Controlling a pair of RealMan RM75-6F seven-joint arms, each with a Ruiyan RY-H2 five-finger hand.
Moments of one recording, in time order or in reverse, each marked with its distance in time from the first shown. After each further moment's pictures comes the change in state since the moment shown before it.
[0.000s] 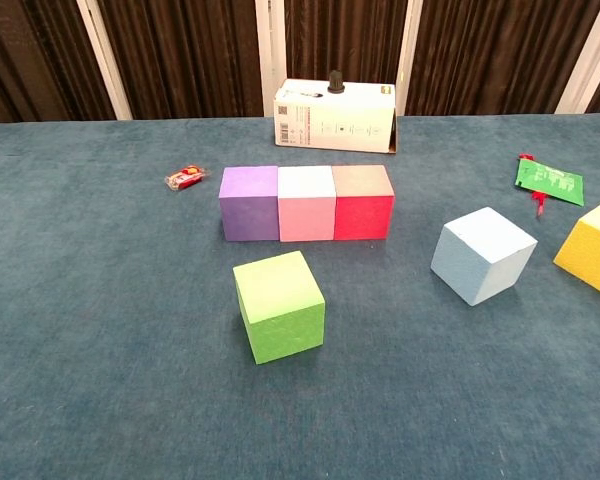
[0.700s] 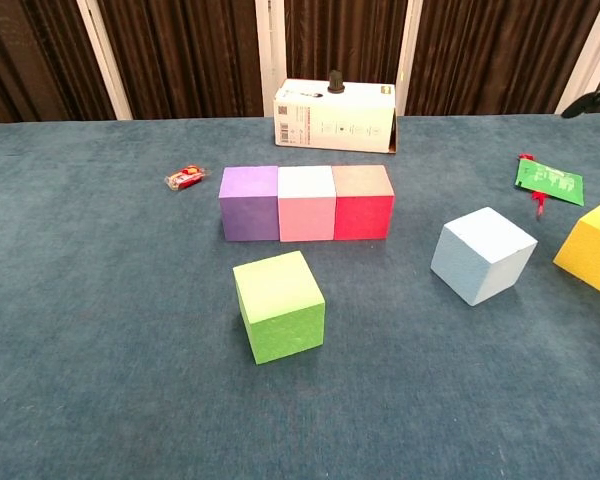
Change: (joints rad) left arm 0.172 -0.164 0.060 0.310 0.127 0.152 -0.171; right arm 0.312 0.033 0.024 0.089 0.230 -0.286 -0.275
